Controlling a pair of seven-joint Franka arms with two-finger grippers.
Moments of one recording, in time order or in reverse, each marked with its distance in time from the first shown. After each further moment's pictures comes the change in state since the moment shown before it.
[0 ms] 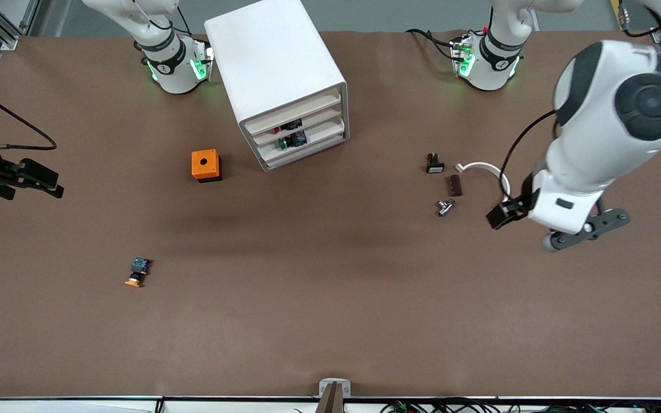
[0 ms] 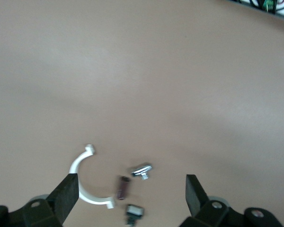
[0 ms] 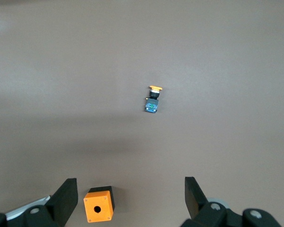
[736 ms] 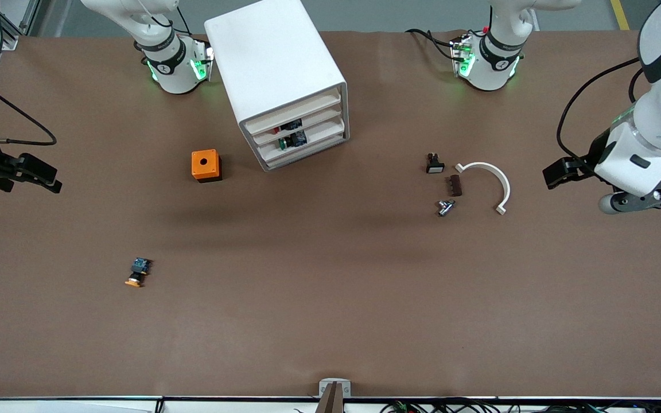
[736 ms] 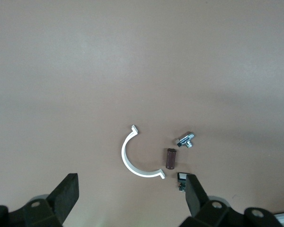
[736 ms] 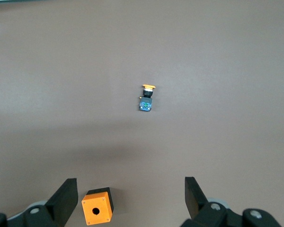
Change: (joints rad) left arm 0.096 -0.095 -0.002 -0.004 0.000 -0.176 0.274; right arm 0.046 -0.067 -0.065 -0.091 -0.009 0.049 0.021
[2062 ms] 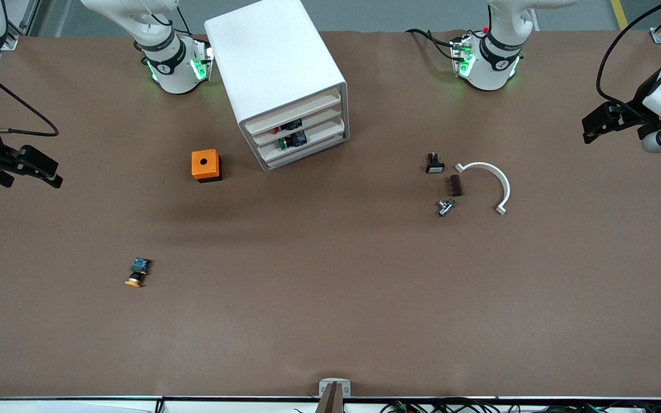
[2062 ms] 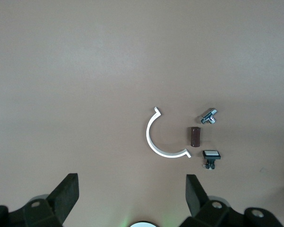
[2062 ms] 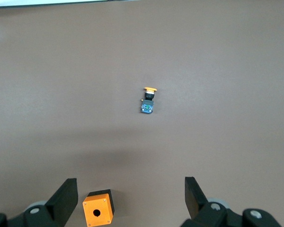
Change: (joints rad) left arm 0.099 -0.262 -0.011 -0.265 0.000 0.032 0.174; right arm 0.007 -0.039 0.000 -0.035 -0.001 0.024 0.000
